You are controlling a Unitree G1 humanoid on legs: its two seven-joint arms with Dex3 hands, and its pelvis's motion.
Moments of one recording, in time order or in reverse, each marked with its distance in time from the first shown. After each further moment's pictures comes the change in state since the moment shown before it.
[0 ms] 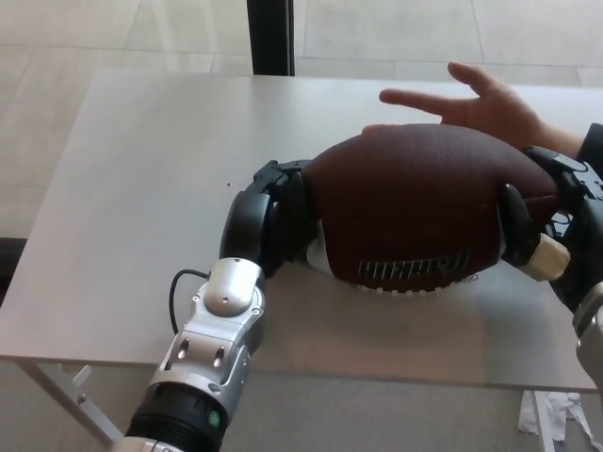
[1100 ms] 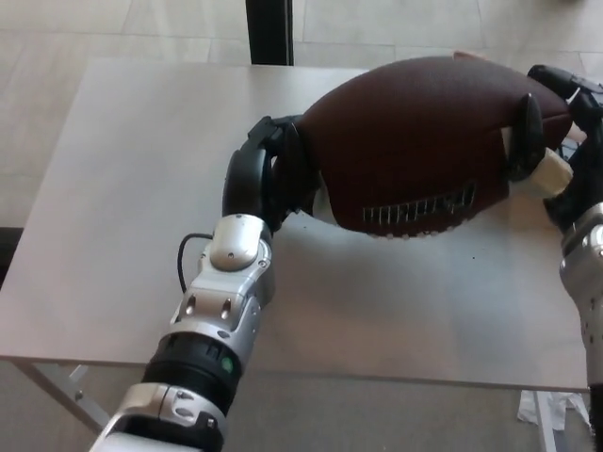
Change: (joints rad) left_arm -0.208 -0.016 0.109 0.151 -0.042 -0.055 0.037; right_arm -0.245 0.098 -0.124 0.028 0.024 0.045 -0.122
